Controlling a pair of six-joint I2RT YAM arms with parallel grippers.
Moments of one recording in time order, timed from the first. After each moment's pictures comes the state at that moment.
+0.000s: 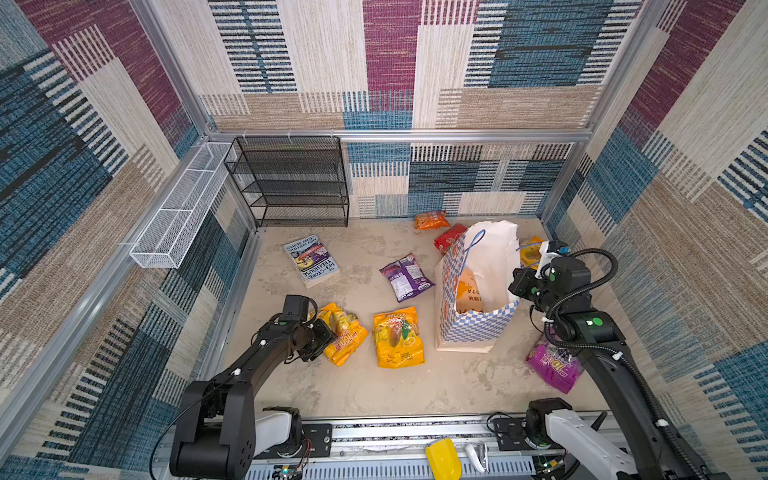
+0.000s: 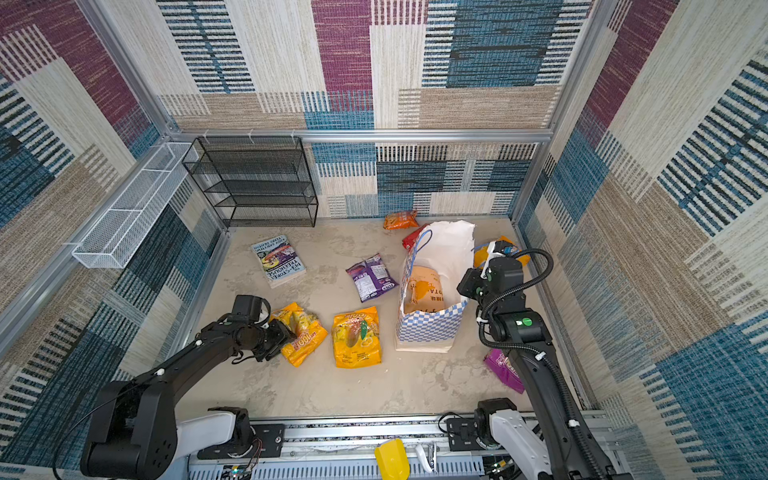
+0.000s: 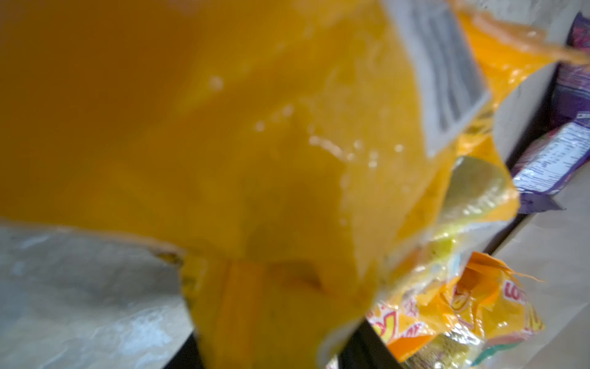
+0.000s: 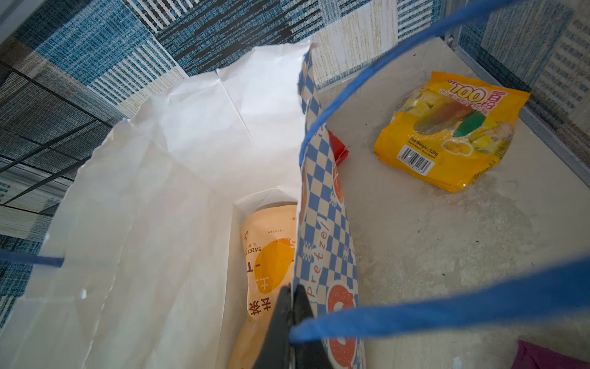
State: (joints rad) left arm -0.09 1.25 0.55 -0.51 0.32 -0.78; right arm 0.10 0.90 0.89 -0.50 -0.03 0.46
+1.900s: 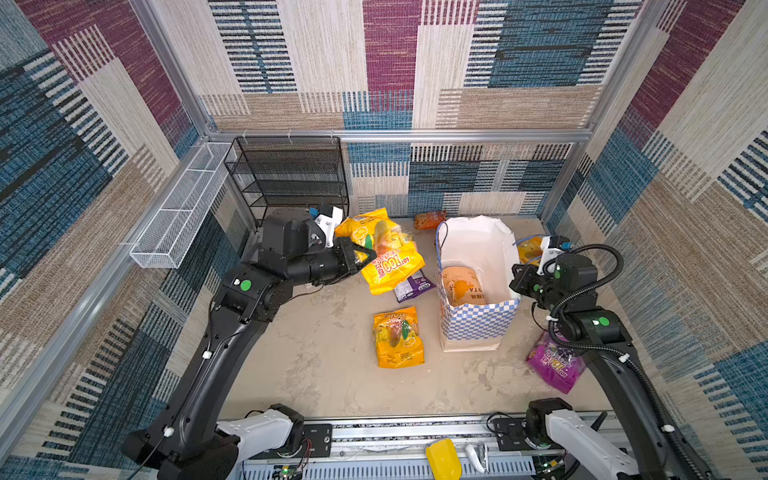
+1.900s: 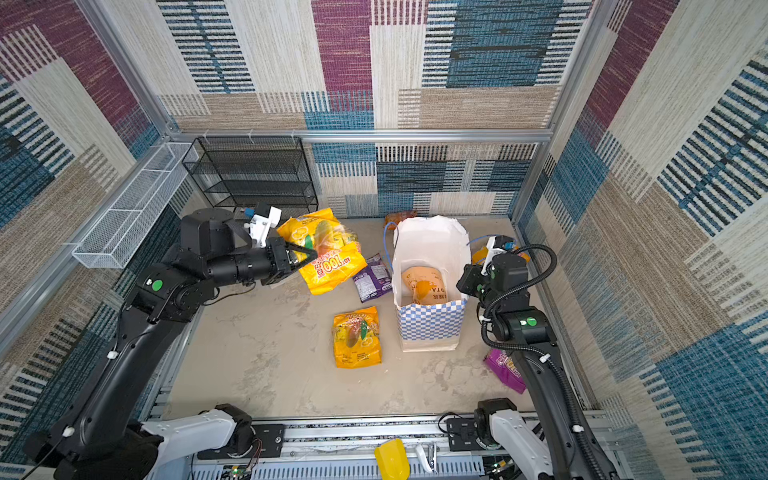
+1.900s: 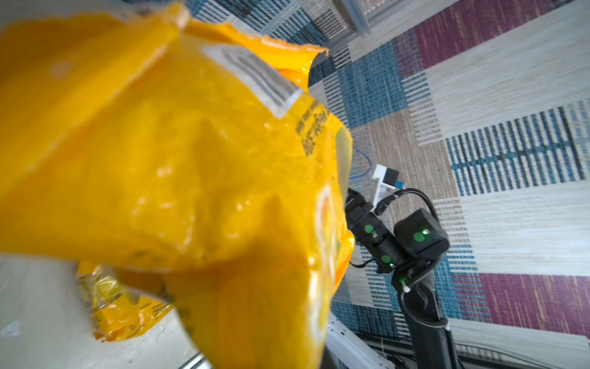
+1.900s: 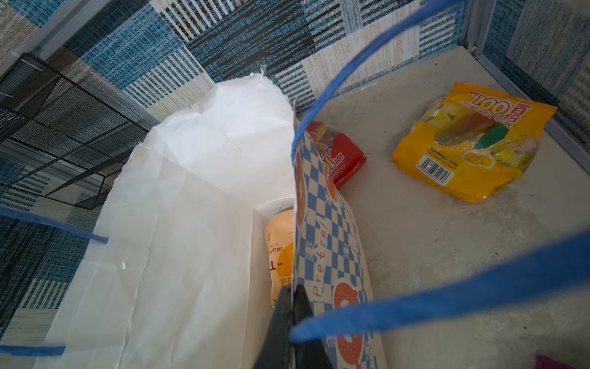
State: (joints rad) left arm -0.48 1.25 1.69 -0.88 0.47 -0.79; right arm 0.10 0.89 0.95 -0.53 -0.08 0.46
